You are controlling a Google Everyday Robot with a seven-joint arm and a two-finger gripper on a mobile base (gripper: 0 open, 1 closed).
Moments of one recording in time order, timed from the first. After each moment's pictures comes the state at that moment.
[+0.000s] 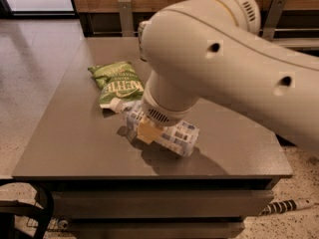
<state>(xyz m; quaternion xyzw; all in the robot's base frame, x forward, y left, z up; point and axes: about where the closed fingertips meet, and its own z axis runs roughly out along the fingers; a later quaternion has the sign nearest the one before) 0.457 0.000 0.871 -0.53 0.82 0.00 0.22</state>
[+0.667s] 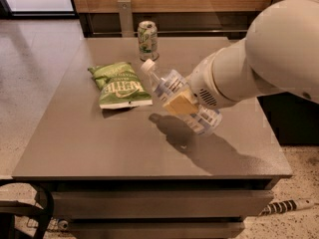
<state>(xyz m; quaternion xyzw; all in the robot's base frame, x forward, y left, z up) 0.492 -0.053 0.913 -0.45 0.81 0.06 0.37</state>
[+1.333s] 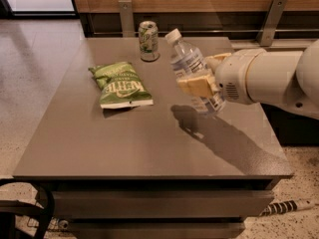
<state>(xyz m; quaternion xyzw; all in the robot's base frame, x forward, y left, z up) 0.530 -0.089 0.942 -0.36 0.76 0.10 0.52</state>
